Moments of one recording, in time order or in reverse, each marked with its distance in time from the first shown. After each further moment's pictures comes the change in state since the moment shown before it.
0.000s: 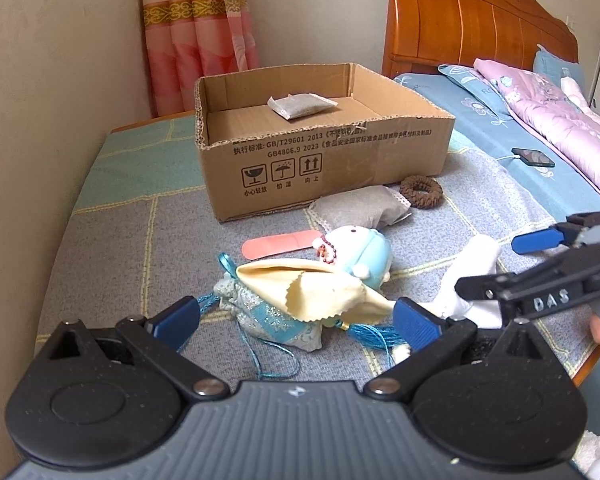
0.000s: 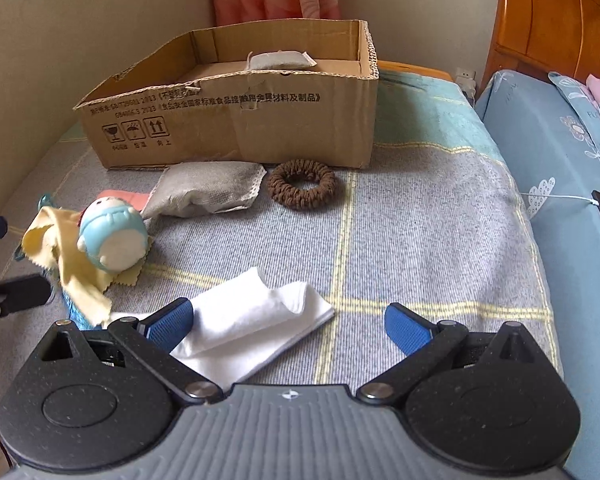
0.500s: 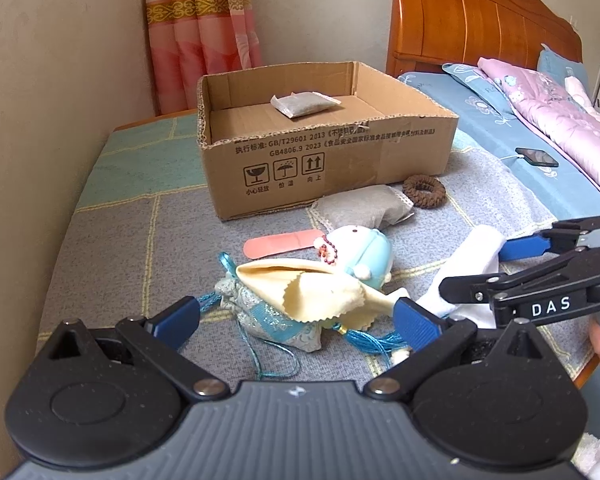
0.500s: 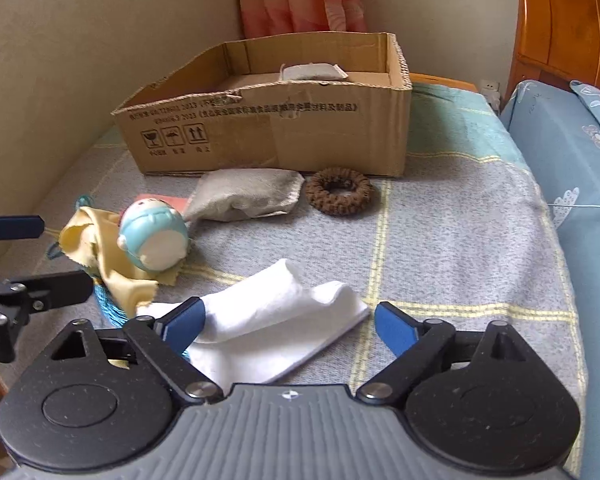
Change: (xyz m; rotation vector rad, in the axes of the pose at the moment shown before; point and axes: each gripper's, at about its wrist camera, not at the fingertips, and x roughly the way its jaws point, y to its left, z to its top) left arm 0.000 -0.001 0.001 -0.008 0.004 0.014; right arm -0.004 0.010 0.001 0.008 -0.038 0.107
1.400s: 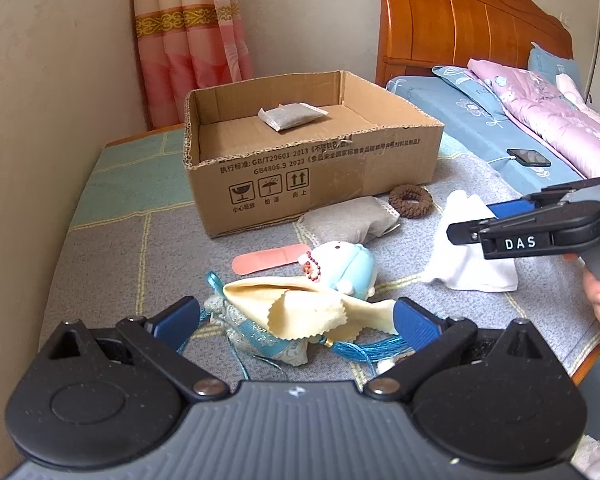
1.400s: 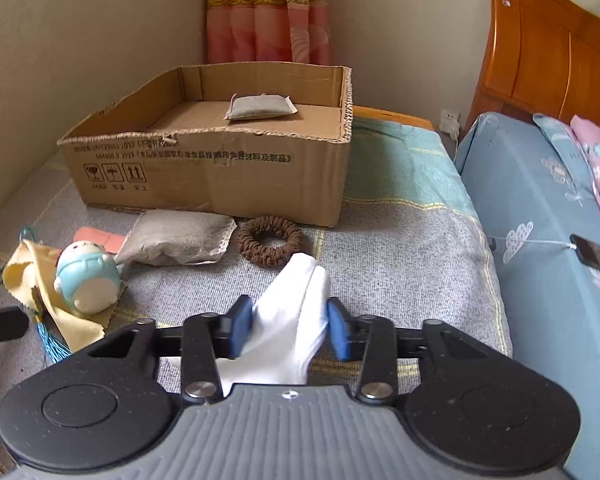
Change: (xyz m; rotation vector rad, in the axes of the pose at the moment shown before) left arm -0.003 -0.010 0.008 0.031 -0.015 -0.012; right arm -0.004 -0.021 0.020 -0.026 -0.070 -0.163
